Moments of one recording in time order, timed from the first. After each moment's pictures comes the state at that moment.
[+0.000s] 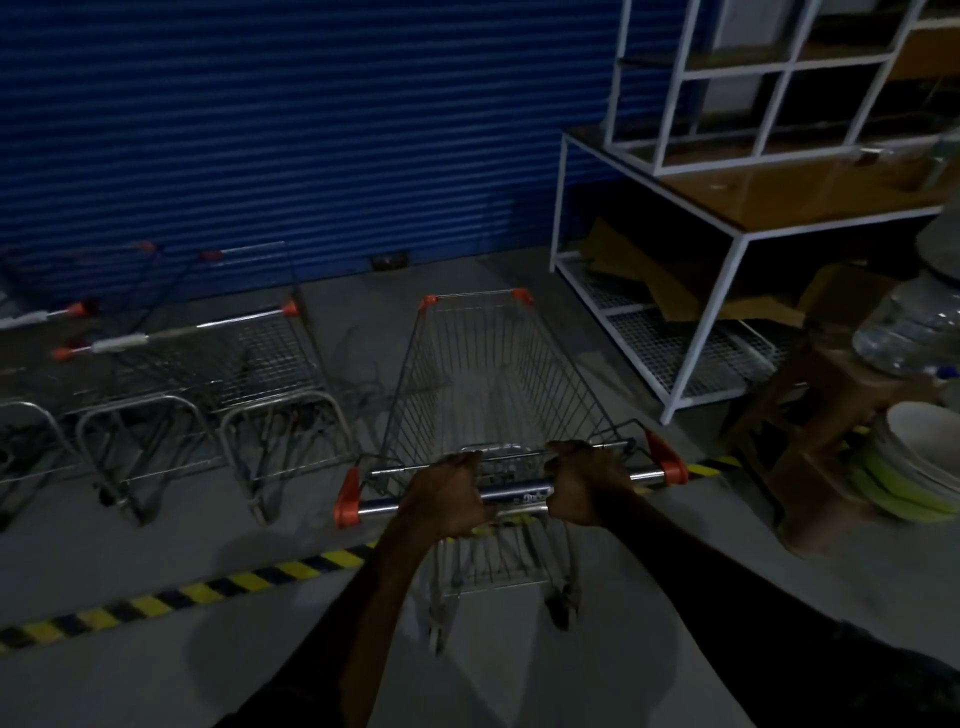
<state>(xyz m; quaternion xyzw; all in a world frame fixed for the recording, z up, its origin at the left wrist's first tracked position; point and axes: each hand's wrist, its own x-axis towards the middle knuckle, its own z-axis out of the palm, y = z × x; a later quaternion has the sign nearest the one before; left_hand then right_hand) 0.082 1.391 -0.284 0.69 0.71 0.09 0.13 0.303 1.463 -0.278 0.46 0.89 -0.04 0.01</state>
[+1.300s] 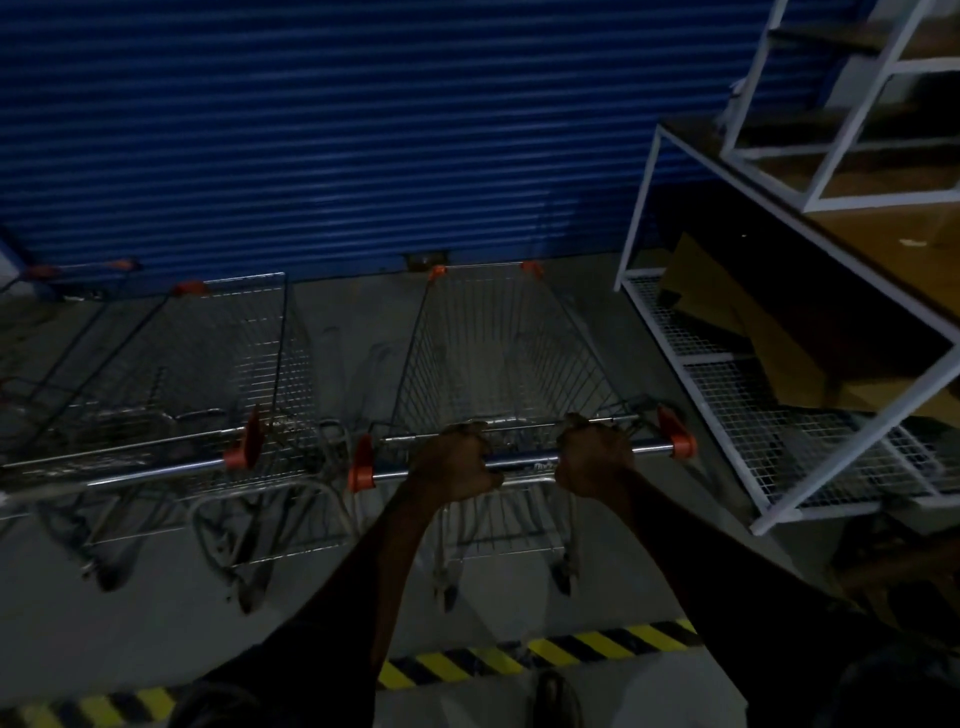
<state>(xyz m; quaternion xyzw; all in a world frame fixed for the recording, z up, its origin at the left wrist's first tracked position) -0.129 1.862 -0.284 0.65 0.74 0.05 0.17 0.087 1.961 -0.316 0.47 0.88 -0.04 0.08</state>
